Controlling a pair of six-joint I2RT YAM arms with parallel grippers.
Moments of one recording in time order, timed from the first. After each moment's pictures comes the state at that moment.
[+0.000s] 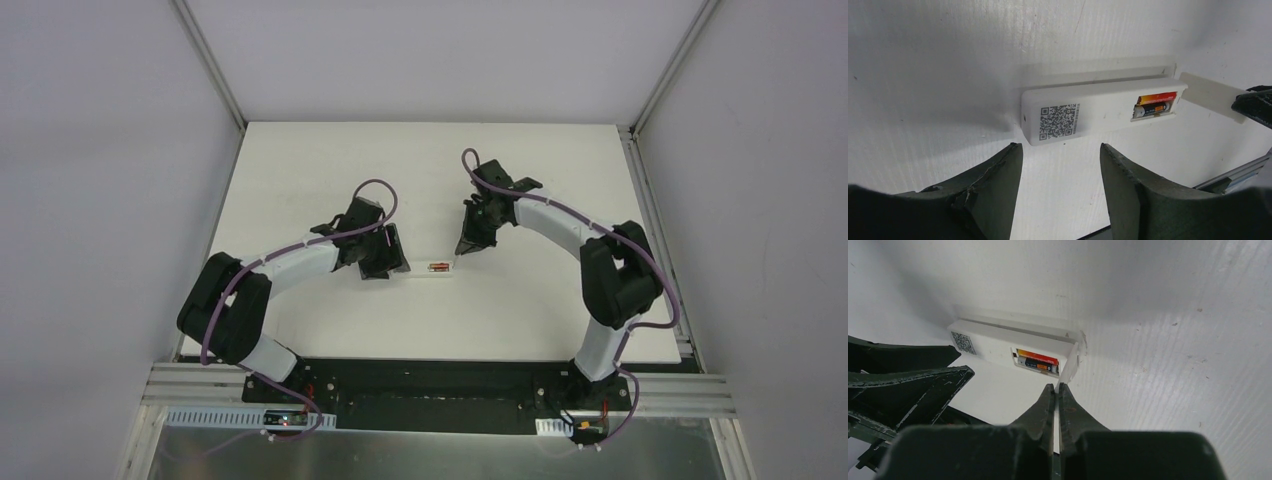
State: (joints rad) left arm -0.52 1.51 0.82 -0.29 0.15 -0.78; right arm 0.55 1.81 1.32 -0.69 -0.28 0.66
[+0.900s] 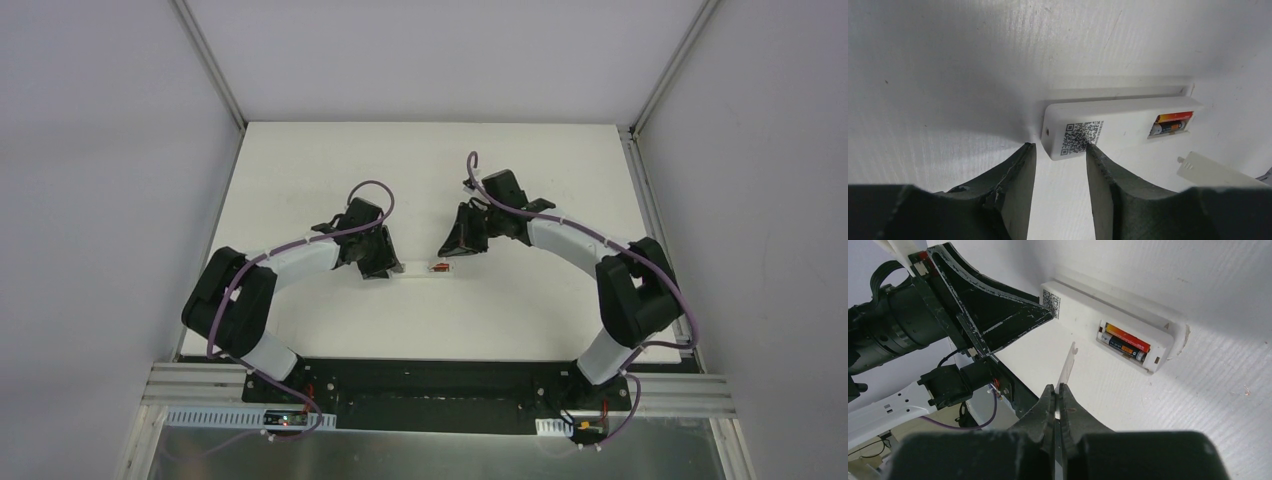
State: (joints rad) left arm -0.50 1.53 0.82 -0.29 0.13 -0.81; right arm 0.54 1.66 1.10 -0.34 -0.60 0.66
